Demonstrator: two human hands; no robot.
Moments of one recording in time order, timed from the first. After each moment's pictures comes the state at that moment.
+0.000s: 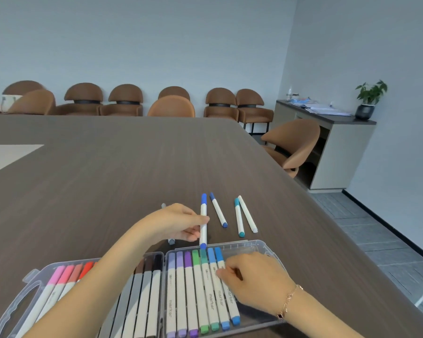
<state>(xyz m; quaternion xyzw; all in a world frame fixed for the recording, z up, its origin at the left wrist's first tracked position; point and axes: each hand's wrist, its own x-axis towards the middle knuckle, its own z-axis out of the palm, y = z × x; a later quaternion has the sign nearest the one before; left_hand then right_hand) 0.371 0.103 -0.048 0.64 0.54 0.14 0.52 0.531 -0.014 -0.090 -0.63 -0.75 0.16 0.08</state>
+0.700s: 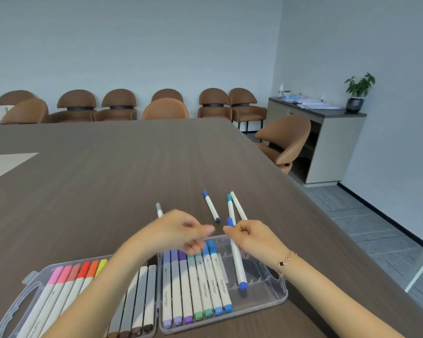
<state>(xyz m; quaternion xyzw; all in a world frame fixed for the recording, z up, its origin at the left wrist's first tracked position) 0.371 0.058 -0.042 0.73 0.48 0.12 0.47 0.559 0.013 -0.088 -0.66 -0.60 0.31 0.34</state>
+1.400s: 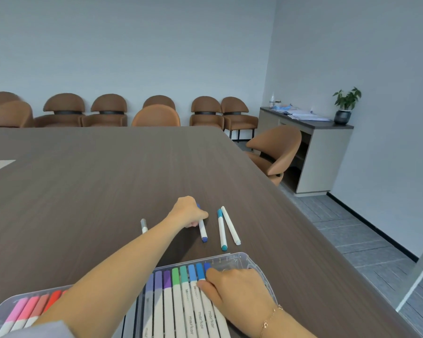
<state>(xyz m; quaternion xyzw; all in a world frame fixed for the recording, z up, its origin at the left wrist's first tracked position) 0.458 0.193 -0.083 0.71 0.63 0.10 0.29 0.534 -0.006 -0.102 -0.61 -0.78 -0.05 0.14</state>
